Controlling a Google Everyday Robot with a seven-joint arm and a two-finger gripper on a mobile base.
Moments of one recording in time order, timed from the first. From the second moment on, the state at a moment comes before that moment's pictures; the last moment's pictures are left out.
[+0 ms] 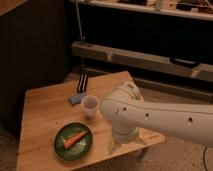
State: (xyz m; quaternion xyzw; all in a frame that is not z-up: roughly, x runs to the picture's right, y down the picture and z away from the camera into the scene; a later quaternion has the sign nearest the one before) arm 0.084 0.225 0.571 -0.26 0.32 0.57 0.71
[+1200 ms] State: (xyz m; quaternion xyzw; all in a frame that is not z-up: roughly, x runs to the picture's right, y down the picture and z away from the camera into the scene) arm -0.006 0.136 0.602 -0.28 0.22 0.54 0.76
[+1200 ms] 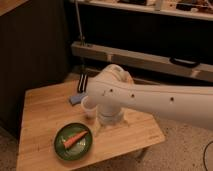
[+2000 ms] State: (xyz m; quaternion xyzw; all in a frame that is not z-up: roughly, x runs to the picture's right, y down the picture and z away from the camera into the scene) arm -0.092 -0.006 0.691 -0.32 0.10 0.54 0.78
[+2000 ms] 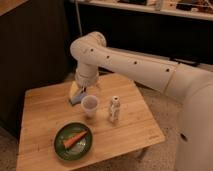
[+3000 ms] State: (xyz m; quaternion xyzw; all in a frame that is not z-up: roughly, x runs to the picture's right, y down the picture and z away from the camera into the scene) arm 0.091 0.027 0.725 -0.28 0.17 0.67 0.67
